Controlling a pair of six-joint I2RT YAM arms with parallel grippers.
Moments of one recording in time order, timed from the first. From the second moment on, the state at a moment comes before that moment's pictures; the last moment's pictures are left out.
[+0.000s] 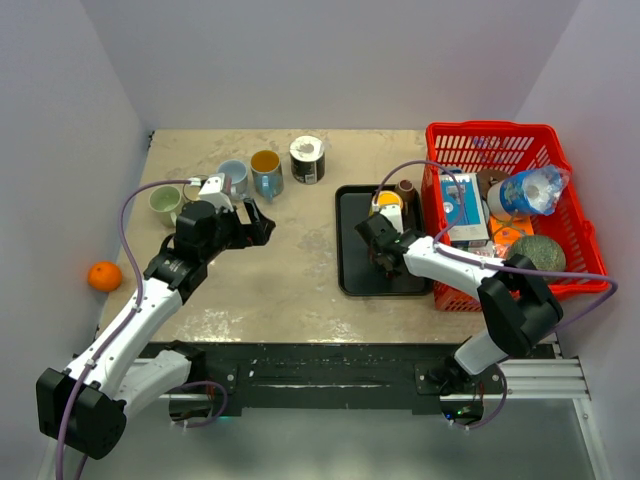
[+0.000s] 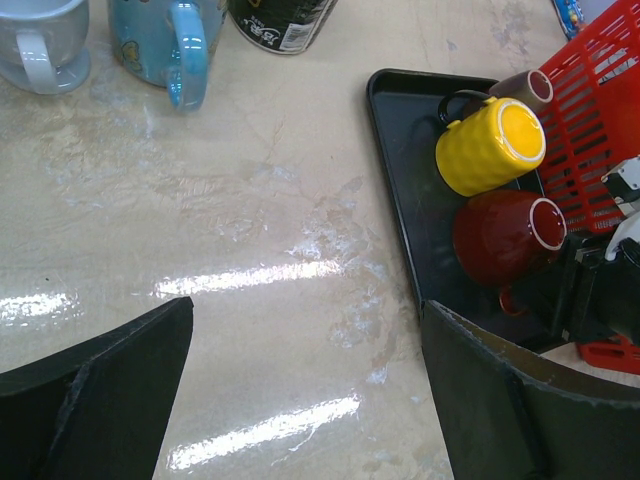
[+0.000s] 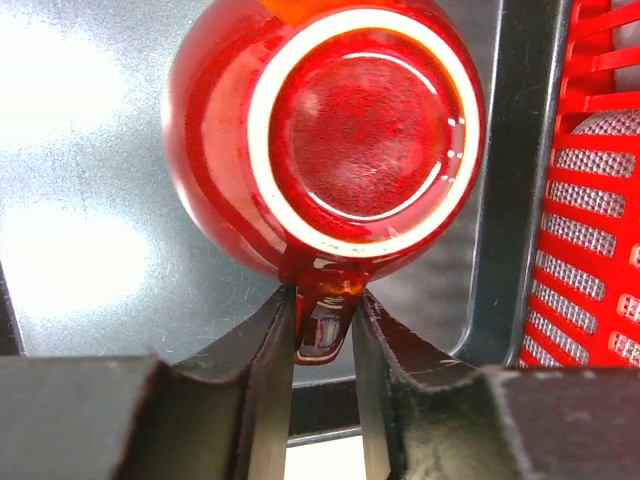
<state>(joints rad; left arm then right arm) -0.36 0.95 0.75 -0.21 0.04 -0.46 0.67 1.55 0.91 -0.51 0.53 0.50</state>
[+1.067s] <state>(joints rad) -0.36 0.93 0.64 -0.12 0.26 -0.57 0.67 1.27 0.89 -0.34 0.08 0.75</state>
